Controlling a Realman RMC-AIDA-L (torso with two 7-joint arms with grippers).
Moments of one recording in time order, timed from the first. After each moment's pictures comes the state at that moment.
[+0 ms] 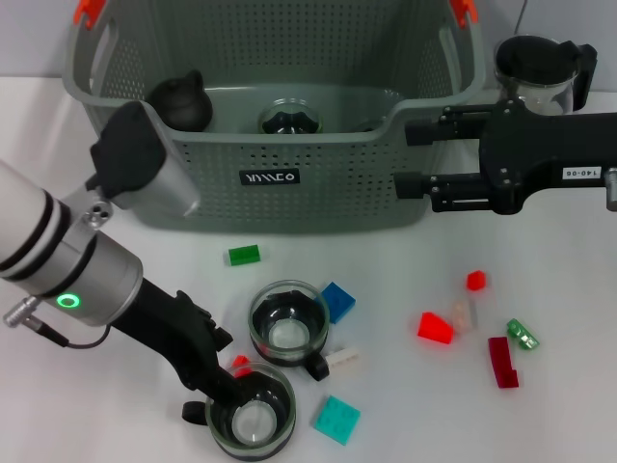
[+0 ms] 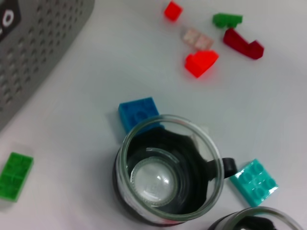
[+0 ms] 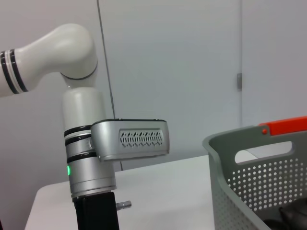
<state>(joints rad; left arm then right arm) -0.51 -2.17 1.22 1.27 2.52 1.69 -2.12 0.59 2.05 -0.92 -0.96 -1.81 -1.65 1.59</state>
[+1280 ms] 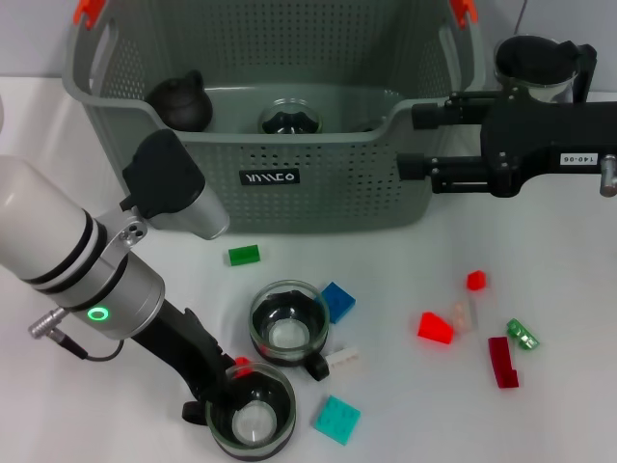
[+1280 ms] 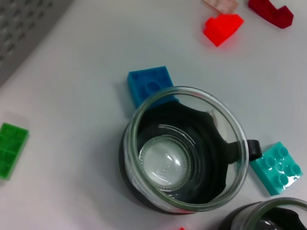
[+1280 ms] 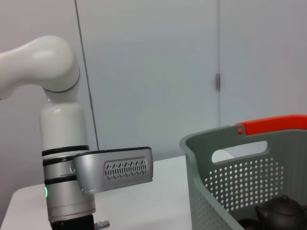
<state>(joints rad) -0.54 -2.17 1.30 1.16 2.56 1.60 -2.20 0.59 2.05 -0.92 -0.96 -1.81 -1.59 1.58</state>
